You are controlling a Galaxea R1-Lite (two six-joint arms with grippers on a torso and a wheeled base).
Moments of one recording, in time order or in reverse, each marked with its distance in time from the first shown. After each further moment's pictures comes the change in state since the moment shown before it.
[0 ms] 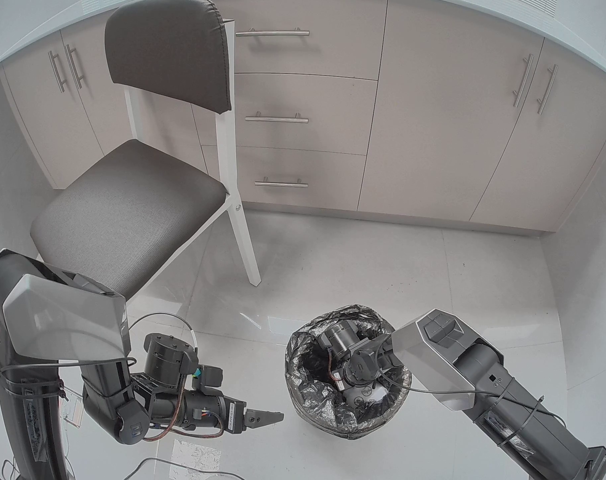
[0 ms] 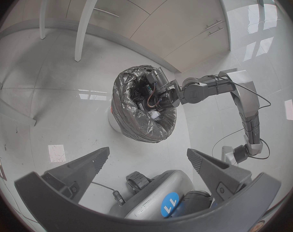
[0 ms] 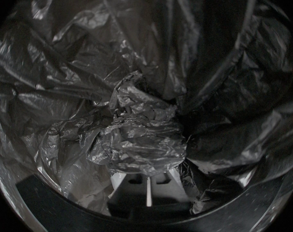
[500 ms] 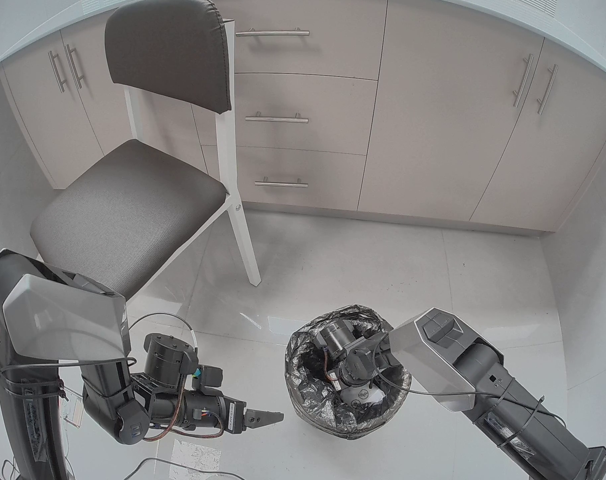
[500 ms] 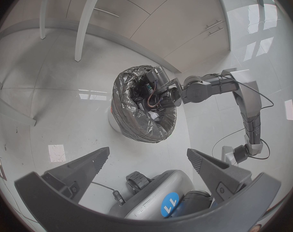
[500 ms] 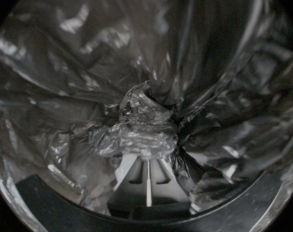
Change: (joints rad) left arm 0.000 0.000 0.000 0.000 0.000 0.000; right arm 0.017 -0.018 0.000 0.021 0.005 -0.005
